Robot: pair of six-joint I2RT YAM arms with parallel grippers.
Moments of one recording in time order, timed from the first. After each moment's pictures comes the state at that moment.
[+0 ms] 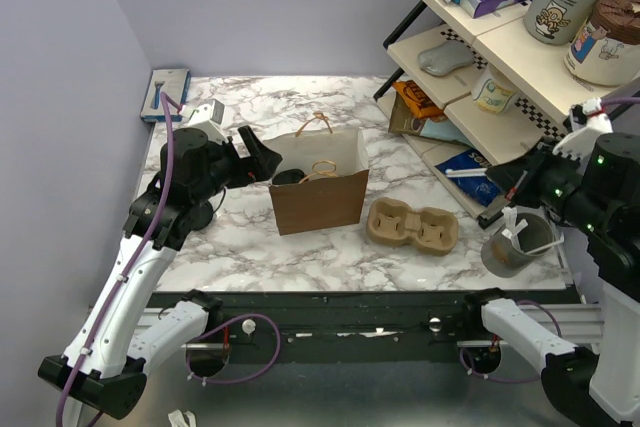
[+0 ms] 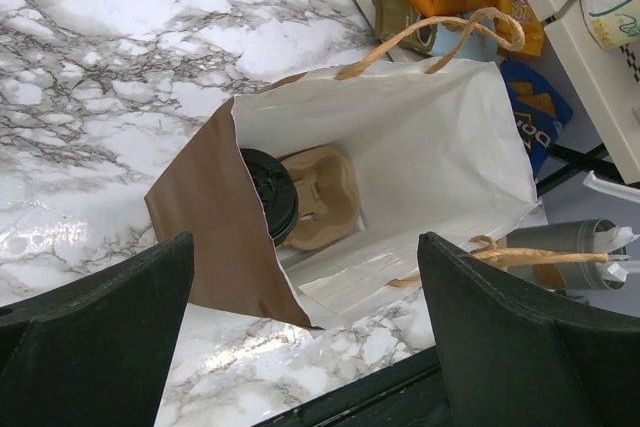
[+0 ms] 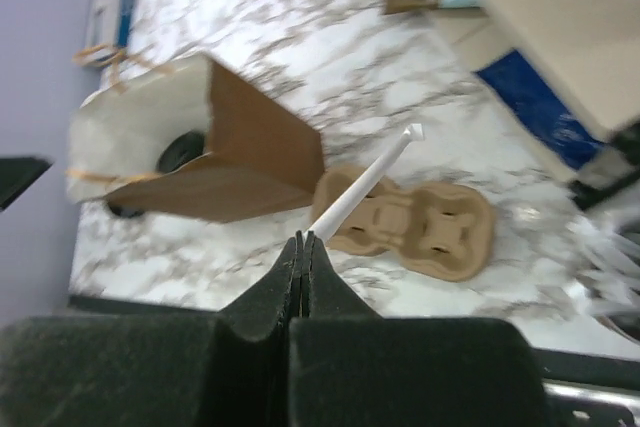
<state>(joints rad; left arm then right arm) -0.37 0.88 1.12 -0.61 0.11 -0.57 0.20 0.91 1.78 -1.32 -0.05 0.45</state>
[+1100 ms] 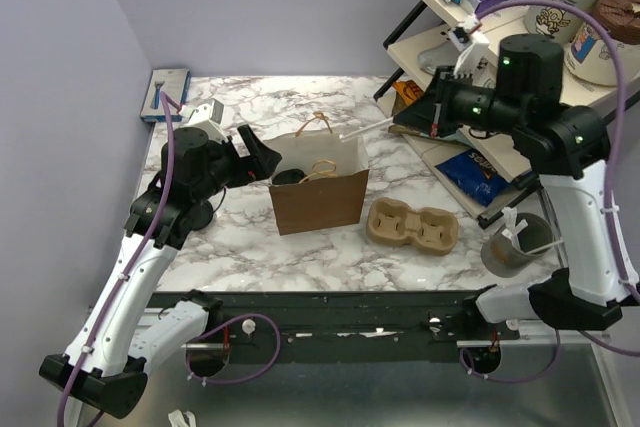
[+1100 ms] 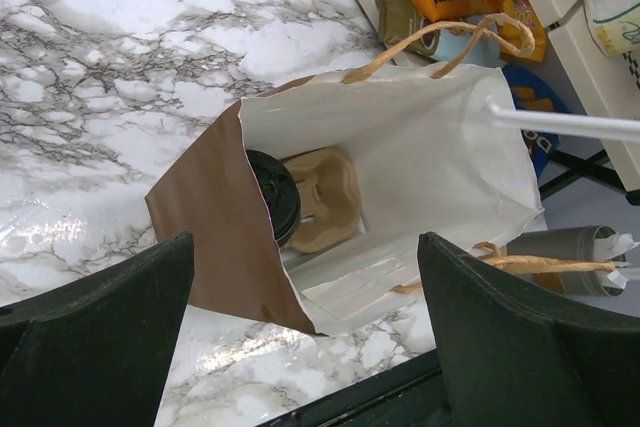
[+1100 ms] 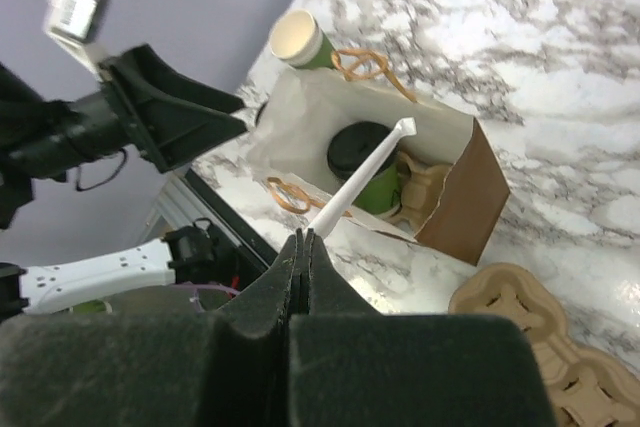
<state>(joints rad) -0.37 0.89 1.11 -0.60 0.11 -0.58 0.47 1.36 2.05 -1.05 -0.41 0.38</state>
